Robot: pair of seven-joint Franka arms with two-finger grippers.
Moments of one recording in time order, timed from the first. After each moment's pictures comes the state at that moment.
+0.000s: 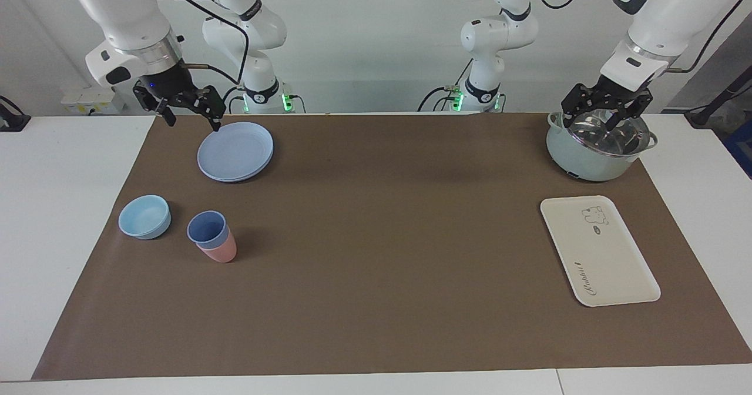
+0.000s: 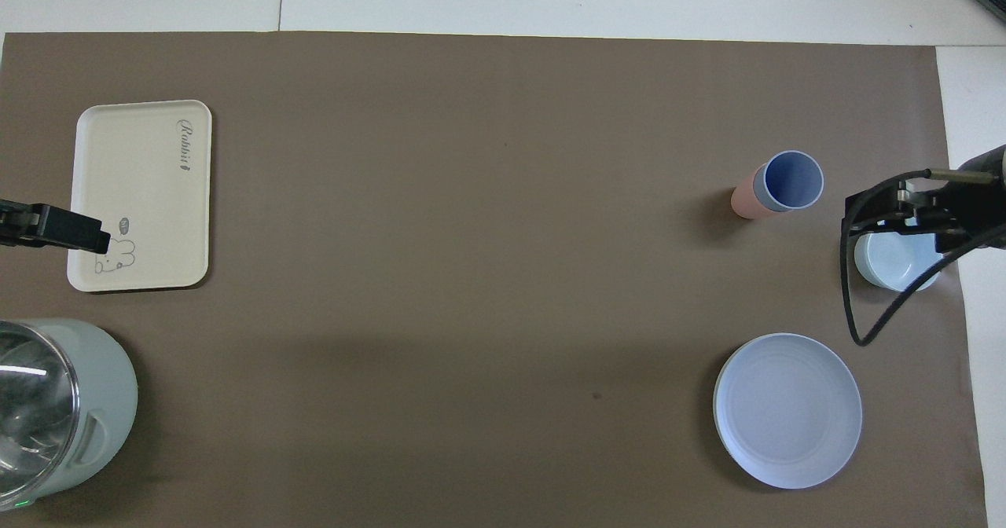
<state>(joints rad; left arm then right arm) 0.12 -0.05 -0.13 -1.64 -0.03 1.55 0.14 0.05 -0.01 -0.01 -1.56 -0.01 1.49 0.21</state>
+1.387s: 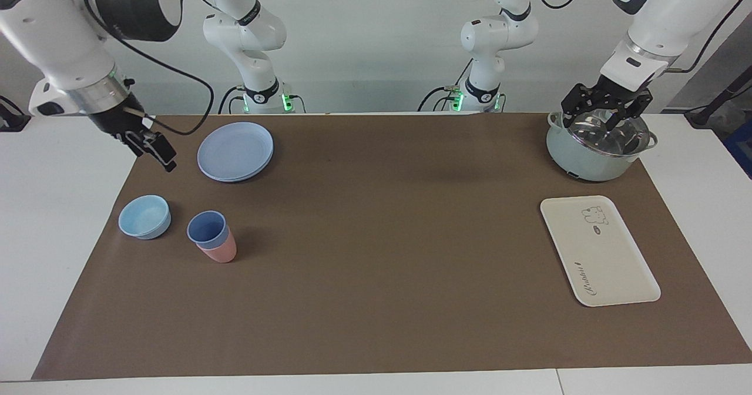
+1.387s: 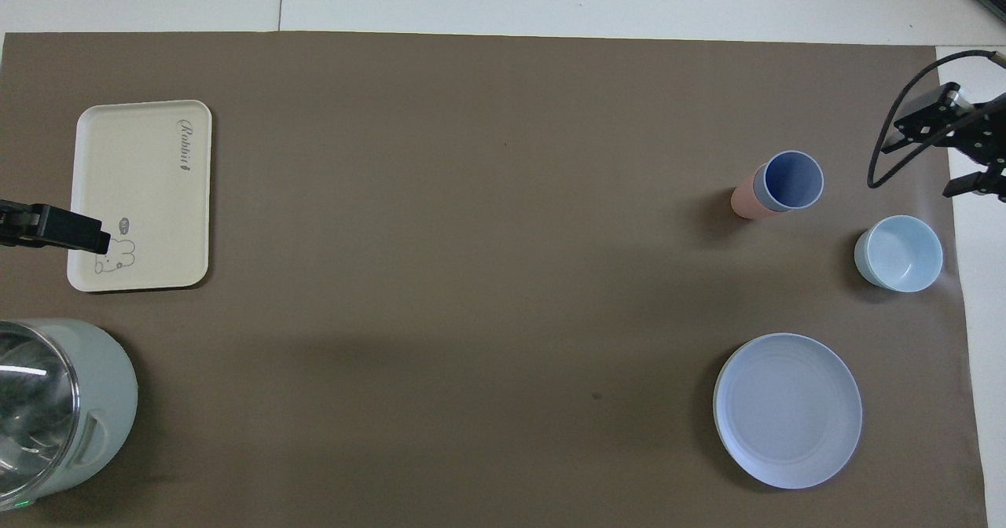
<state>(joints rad) 0.12 -0.05 -0.13 -1.64 -0.03 1.55 0.14 -0.11 0.26 -0.02 -1.37 0.08 1.61 0.55</state>
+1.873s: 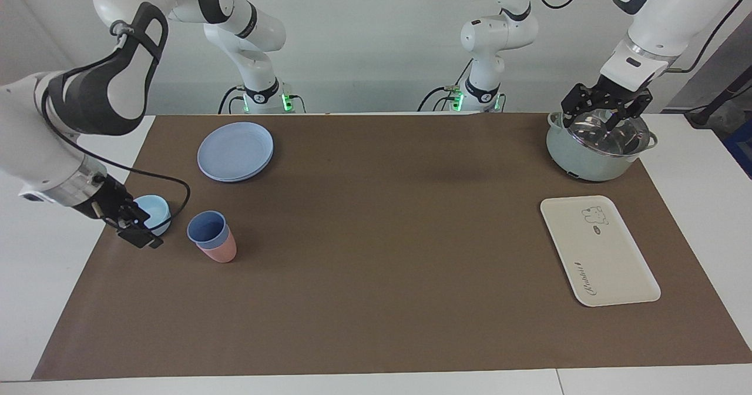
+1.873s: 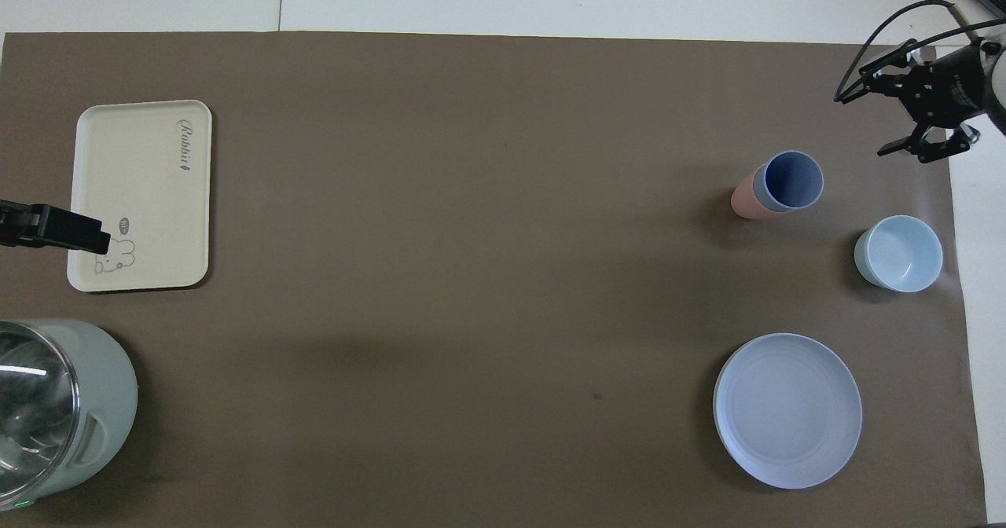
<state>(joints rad) 0.12 -0.05 -0.13 -1.64 -0.03 1.55 0.14 -0.18 0.58 -0.02 -1.17 0.26 1.70 0.72</state>
